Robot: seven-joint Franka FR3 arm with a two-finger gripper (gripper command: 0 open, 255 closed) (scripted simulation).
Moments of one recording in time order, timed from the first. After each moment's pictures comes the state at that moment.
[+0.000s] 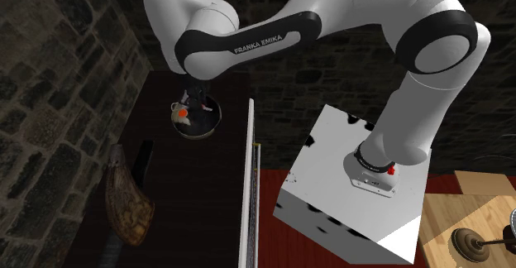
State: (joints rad) arm 0.15 0.19 0.29 -1.69 -0.05 1.88 0.30
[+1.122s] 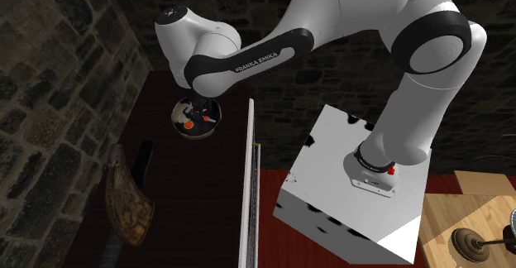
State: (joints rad) arm 0.15 0.21 0.28 -1.79 -0.06 2.00 0.31
